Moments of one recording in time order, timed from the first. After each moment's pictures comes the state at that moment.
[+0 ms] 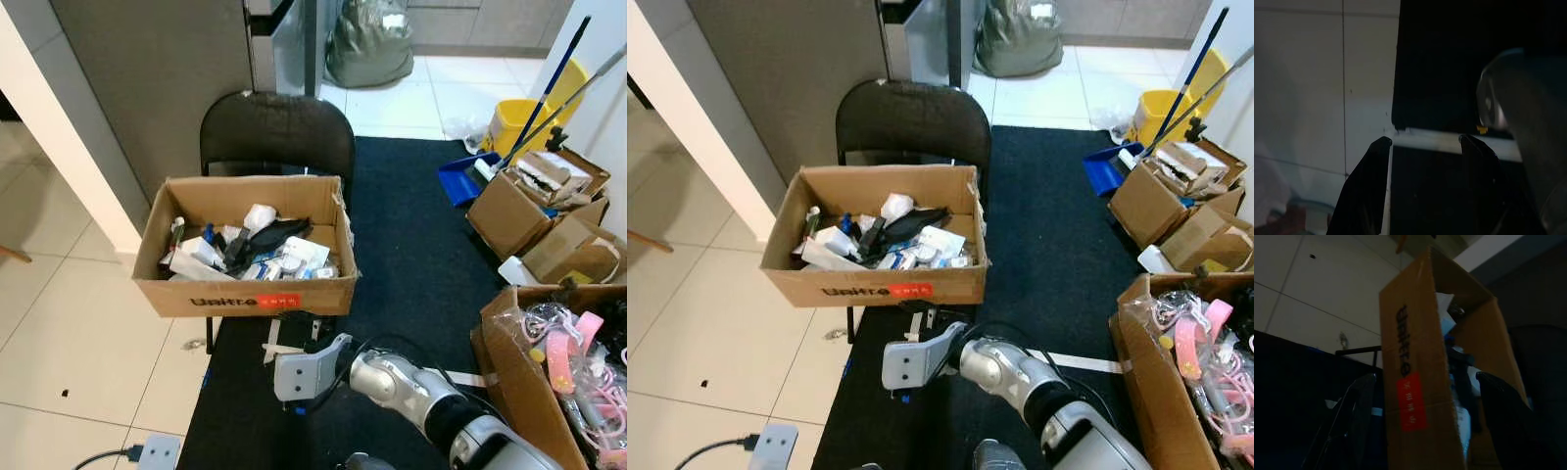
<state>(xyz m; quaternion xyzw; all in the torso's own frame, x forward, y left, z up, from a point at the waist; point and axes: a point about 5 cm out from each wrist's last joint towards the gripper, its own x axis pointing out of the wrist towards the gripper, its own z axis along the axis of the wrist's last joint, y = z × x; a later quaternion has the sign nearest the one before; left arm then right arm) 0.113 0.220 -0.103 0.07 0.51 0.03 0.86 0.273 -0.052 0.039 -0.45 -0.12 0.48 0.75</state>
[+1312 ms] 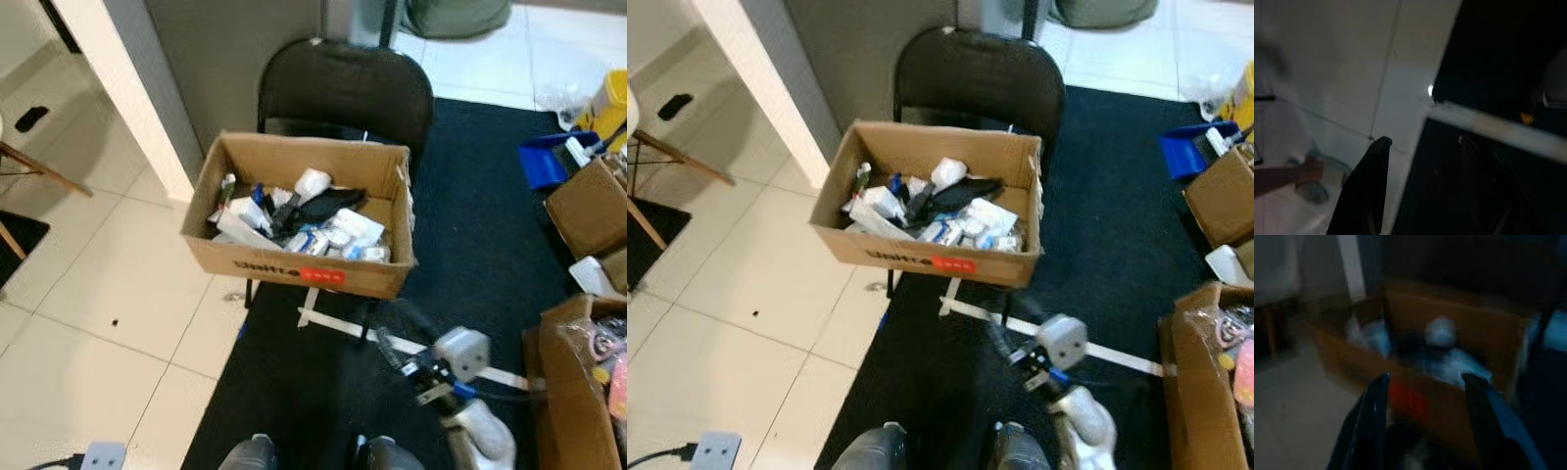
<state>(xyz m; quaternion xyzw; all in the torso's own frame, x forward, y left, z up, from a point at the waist) 0.091 0.266 -0.091 0.09 0.47 0.08 0.88 0.245 -0.175 0.052 -0.06 -0.08 0.22 0.97</state>
